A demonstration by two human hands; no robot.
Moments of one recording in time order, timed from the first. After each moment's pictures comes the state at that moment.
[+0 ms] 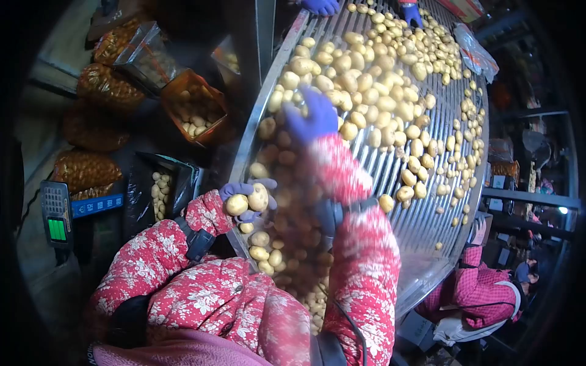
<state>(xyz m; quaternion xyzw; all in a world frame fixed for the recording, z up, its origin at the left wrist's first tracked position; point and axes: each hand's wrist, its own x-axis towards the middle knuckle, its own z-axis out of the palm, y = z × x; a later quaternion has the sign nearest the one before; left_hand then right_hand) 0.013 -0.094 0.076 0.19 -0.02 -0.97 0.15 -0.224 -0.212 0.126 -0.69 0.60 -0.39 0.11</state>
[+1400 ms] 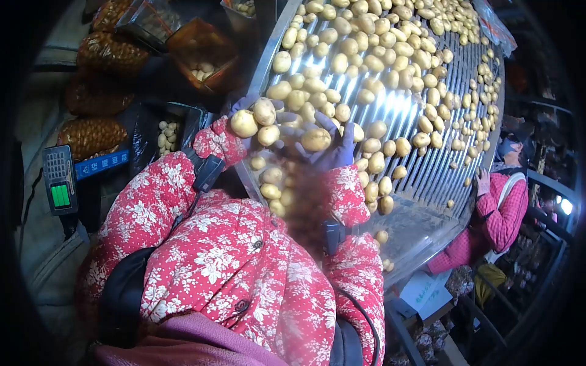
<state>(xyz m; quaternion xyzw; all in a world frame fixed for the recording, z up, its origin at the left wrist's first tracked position) -0.004 -0.085 0.126 -0.05 -0.20 -0.90 0.38 -0.224 -0.013 0.104 0.03 0.37 -0.55 0.75</state>
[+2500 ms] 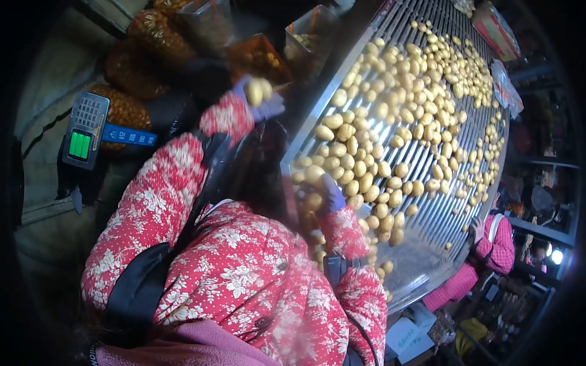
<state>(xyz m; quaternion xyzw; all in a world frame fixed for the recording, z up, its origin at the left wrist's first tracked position) 0.162 -0.150 0.047 0.22 0.09 -0.85 0.48 -0.135 0.045 0.084 -0.14 0.42 -0.41 0.80</state>
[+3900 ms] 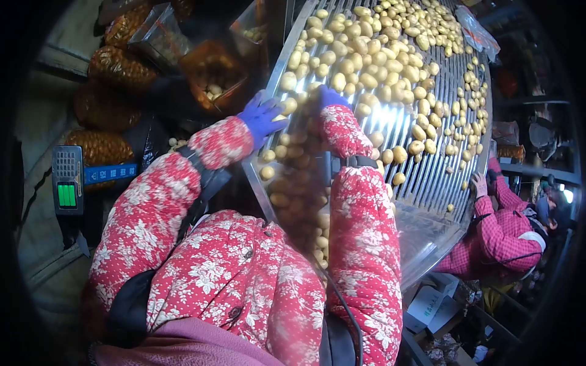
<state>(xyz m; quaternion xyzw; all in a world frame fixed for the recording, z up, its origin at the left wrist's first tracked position) 0.019 -0.122 0.075 0.24 -0.97 -0.02 0.10 -0.222 -0.147 0.116 -0.64 0.74 0.03 0.21</state>
